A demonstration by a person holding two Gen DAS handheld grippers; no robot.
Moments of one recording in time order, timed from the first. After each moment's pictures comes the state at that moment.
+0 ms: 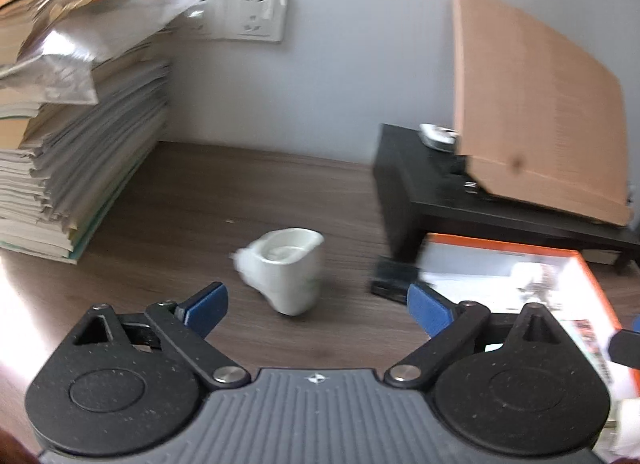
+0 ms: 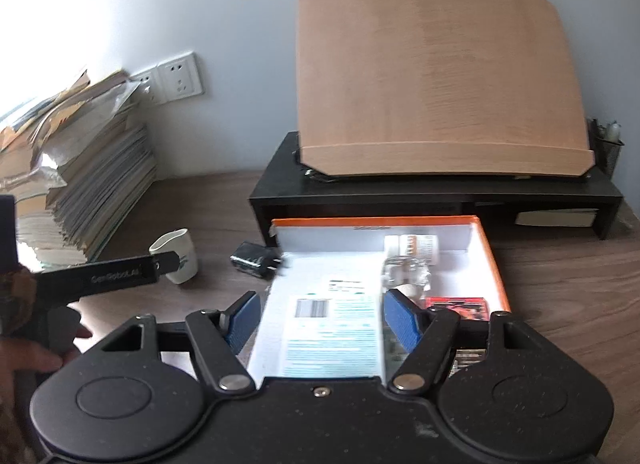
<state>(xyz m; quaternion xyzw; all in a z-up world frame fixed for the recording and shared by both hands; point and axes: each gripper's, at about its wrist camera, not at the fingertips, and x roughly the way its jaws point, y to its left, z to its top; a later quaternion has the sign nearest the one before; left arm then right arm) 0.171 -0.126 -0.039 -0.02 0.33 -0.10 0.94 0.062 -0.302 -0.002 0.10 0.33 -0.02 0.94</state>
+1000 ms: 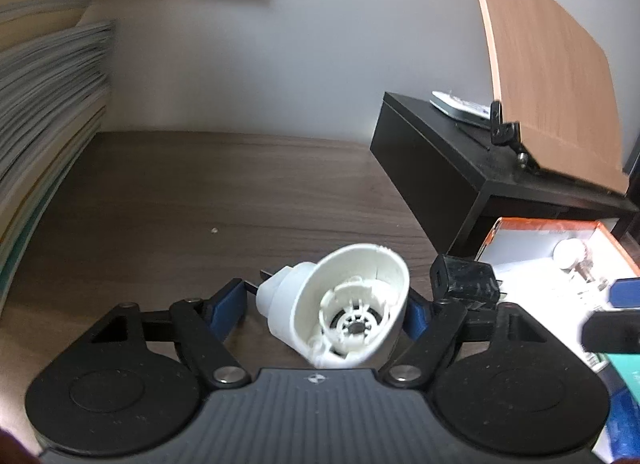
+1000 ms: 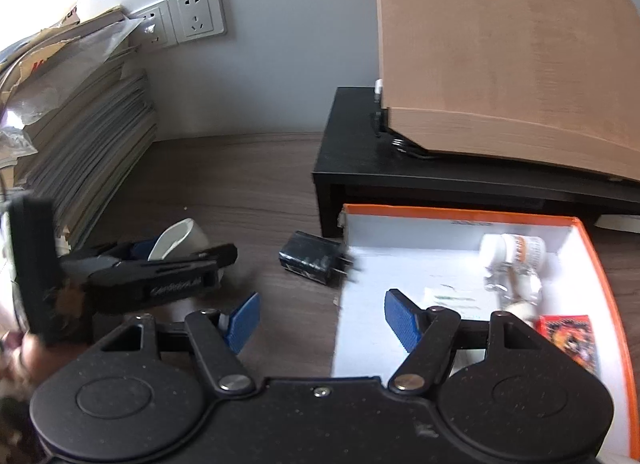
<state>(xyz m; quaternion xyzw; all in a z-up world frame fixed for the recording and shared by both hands) 0.238 -0.072 -0.093 -0.01 0.33 -0.21 0.92 0.162 -0.222 -0.034 0.08 0.38 -0.03 0.92</state>
